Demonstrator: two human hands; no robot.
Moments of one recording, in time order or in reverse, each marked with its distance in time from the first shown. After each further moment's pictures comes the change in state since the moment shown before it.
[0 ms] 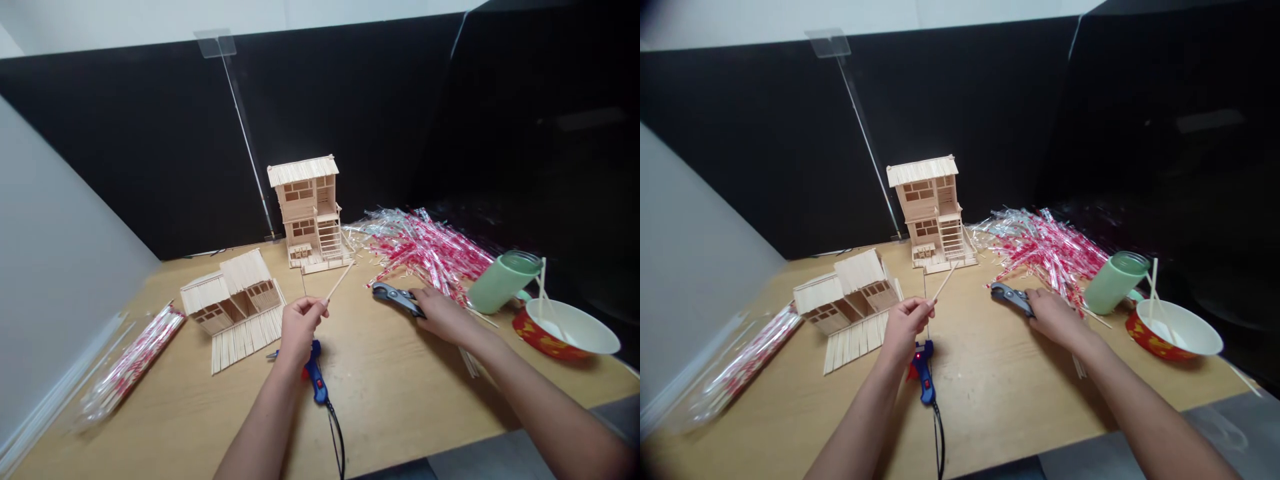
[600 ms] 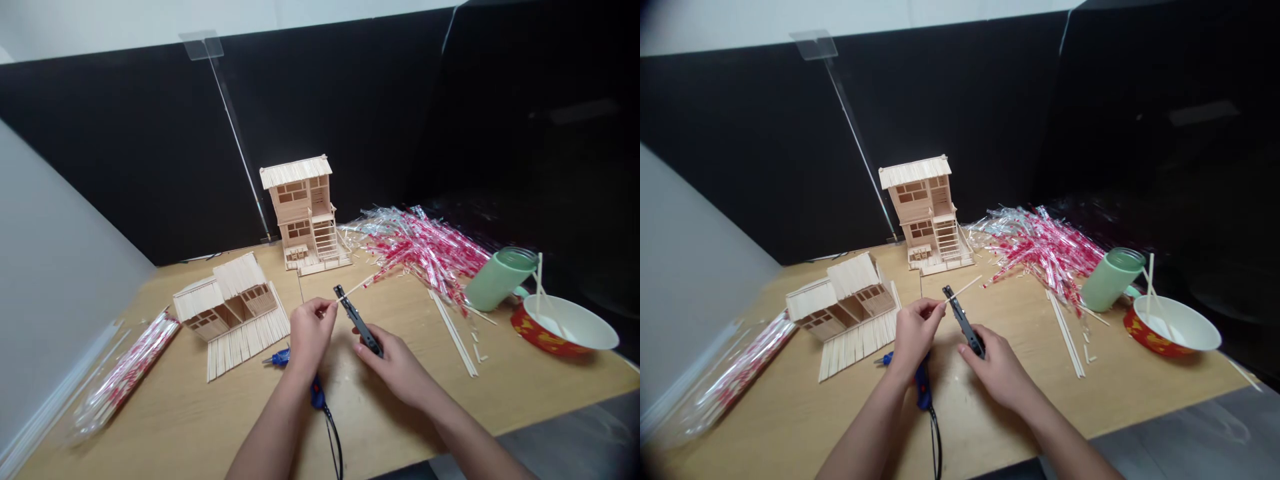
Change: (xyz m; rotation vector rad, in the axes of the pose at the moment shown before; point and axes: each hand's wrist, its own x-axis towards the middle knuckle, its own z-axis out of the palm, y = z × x) left_hand 0.004 -0.011 0.019 0.482 0.008 0.277; right_hand -0.031 -0.153 0.009 0.721 -0.293 0.329
